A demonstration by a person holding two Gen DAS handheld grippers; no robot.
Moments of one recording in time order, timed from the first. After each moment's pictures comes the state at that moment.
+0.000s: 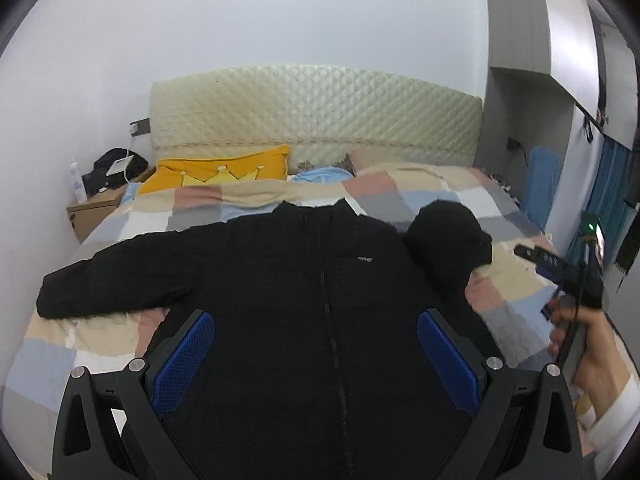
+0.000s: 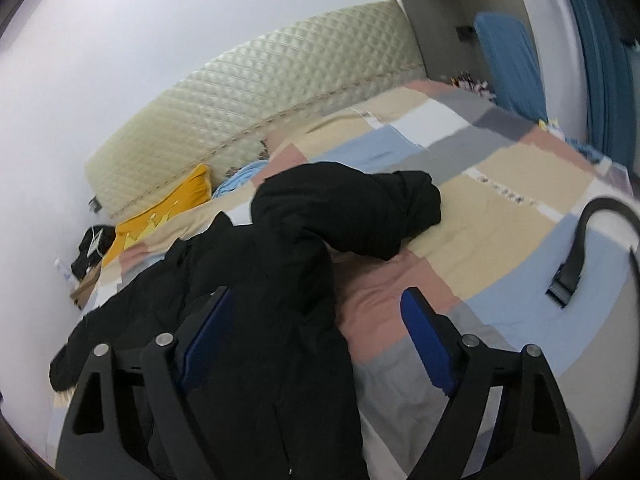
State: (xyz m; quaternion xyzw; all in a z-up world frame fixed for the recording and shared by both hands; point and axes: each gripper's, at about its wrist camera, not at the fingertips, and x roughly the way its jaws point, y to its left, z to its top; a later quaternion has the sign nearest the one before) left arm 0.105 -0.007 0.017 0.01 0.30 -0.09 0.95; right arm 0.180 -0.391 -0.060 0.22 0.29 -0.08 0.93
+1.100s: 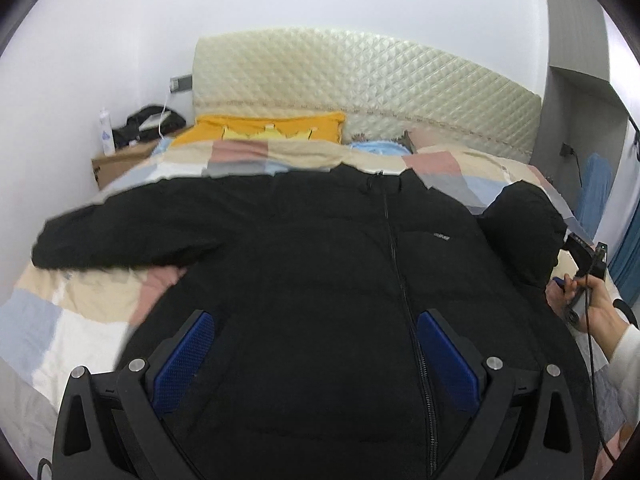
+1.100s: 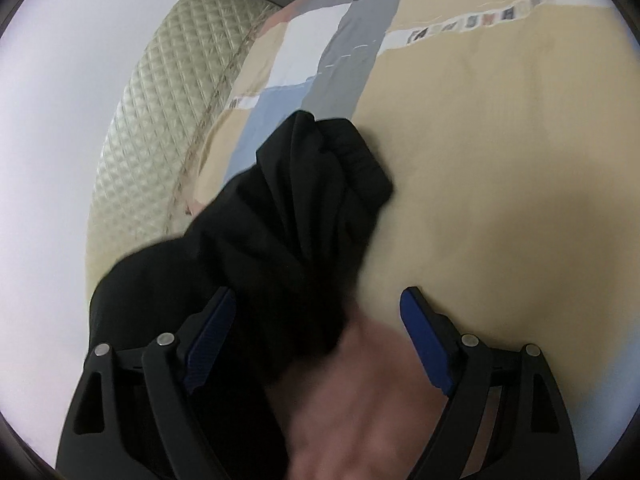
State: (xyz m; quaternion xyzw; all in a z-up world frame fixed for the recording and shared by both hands) left arm 0.176 0.042 -0.089 -0.04 0.33 -0.01 0.94; right arm 0.324 -0.550 -0.231 0.53 0.25 -0.12 0.80
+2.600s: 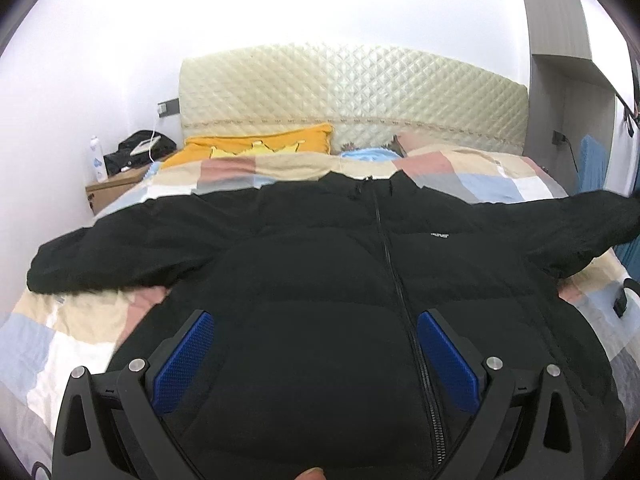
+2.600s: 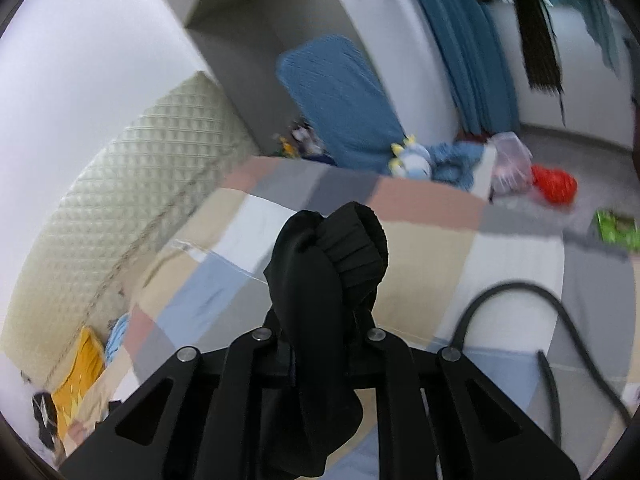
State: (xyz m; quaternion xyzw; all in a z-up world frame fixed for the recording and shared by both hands) left arm 0.180 0.023 -0.100 0.01 0.29 -0.03 0.96; right arm 0.200 -0.669 0.012 0.32 0.22 -0.32 0.87
